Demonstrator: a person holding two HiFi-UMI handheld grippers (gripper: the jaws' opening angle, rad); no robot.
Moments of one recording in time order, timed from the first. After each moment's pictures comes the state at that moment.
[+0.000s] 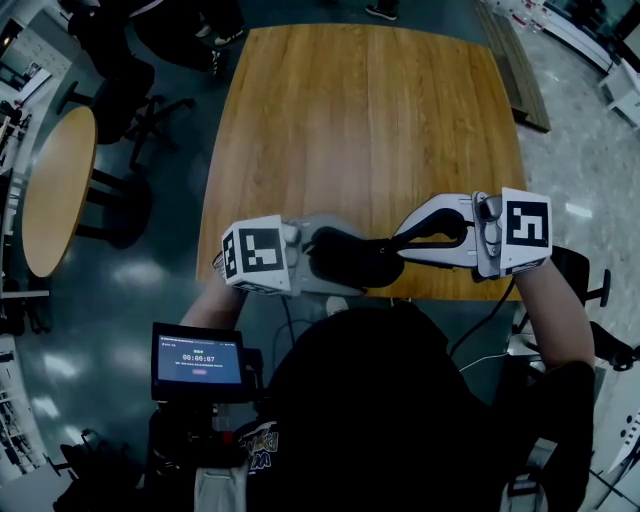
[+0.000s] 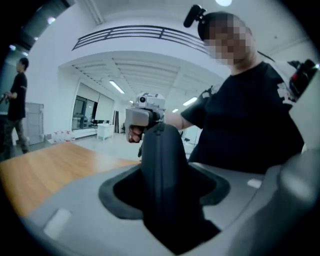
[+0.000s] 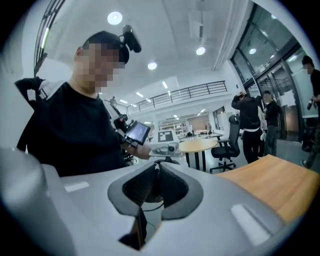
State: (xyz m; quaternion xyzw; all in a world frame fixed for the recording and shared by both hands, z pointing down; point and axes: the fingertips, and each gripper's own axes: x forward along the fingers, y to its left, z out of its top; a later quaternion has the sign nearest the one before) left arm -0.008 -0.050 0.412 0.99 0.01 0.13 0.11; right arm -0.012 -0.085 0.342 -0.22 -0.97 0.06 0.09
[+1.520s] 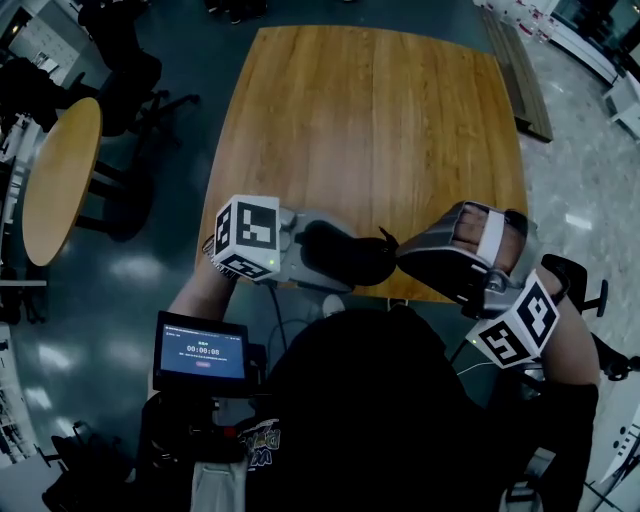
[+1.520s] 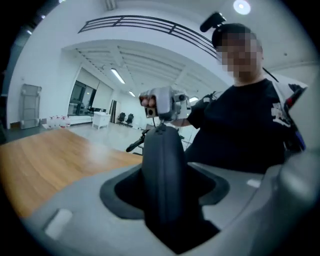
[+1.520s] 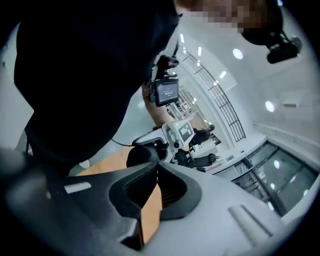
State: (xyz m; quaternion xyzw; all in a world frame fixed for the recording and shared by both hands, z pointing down) left arm -0.024 -0.042 0.401 0.97 0.05 0.15 0.17; right arm -0.008 -0.057 0.338 -0.11 -0.84 -0.48 0.25
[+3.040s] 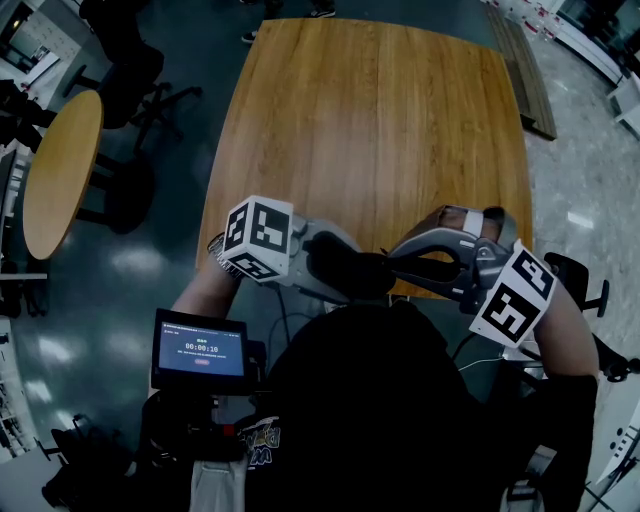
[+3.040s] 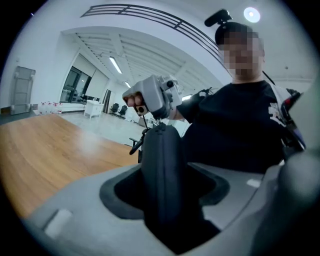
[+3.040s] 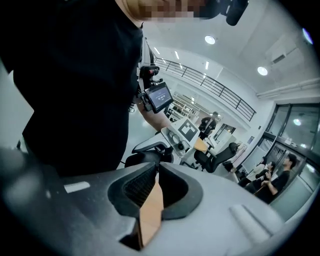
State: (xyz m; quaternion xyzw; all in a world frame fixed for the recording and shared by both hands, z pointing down) left arm -0.019 -0.017 0.424 0.96 0.10 0.18 0.21; right arm -0.018 -0.046 0.358 -0.20 -0.90 -0.30 0.24
